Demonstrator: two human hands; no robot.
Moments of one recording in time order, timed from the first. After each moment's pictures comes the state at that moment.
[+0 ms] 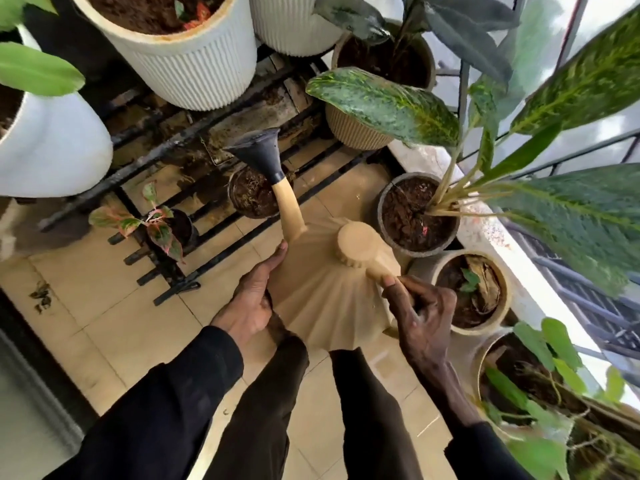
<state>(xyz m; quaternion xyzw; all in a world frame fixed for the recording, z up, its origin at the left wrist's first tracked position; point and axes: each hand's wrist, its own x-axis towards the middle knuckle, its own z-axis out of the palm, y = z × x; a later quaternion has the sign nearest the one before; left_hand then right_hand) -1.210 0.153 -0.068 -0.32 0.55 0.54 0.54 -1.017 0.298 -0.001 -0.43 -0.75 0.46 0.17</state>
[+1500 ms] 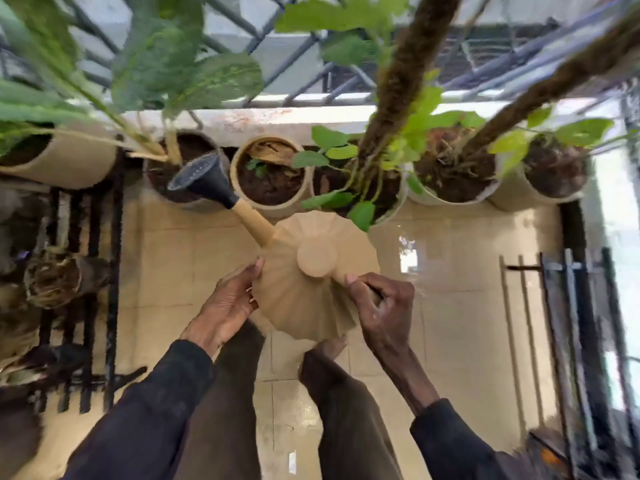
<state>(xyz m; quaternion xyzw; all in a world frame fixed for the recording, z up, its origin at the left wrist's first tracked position) -0.845 0.203 0.000 0.03 0.58 0.31 0.76 -0.596 0.155 0.046 -0.70 -0.48 0.35 0.41</state>
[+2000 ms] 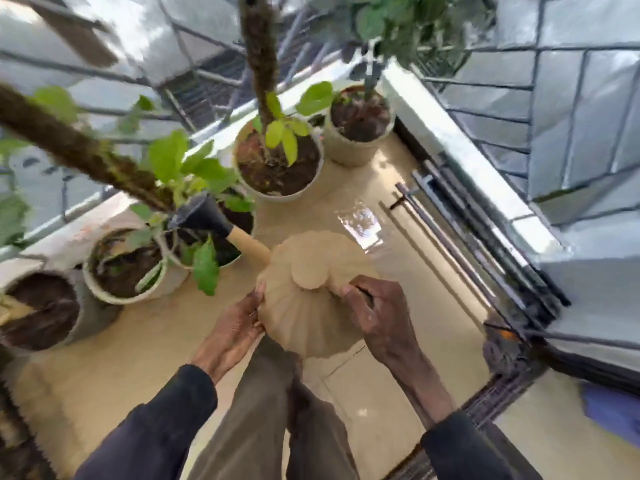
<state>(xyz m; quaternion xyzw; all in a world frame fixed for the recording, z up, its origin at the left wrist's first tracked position) -0.572 0.185 0.026 0.20 0.51 0.08 0.83 -0.371 0.039 0.112 -0.81 -0.32 0.31 0.38</state>
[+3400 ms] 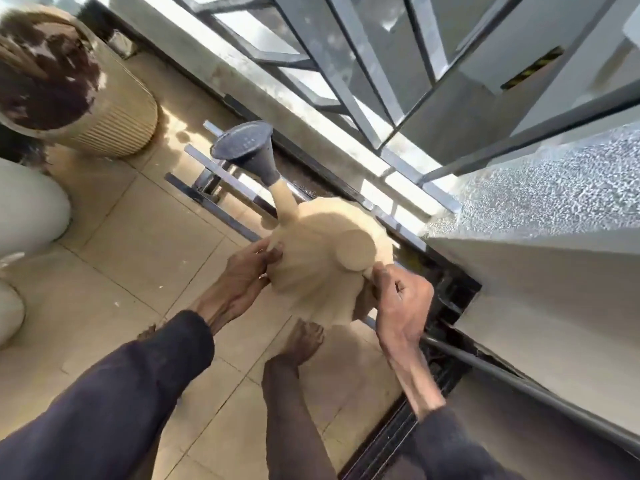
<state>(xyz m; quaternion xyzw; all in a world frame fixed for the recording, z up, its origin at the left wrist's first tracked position) 0.027 -0.038 -0.246 0.35 0.47 -0.13 0.80 0.119 -0.256 -0.188 -0.88 -0.03 0.16 0.45</state>
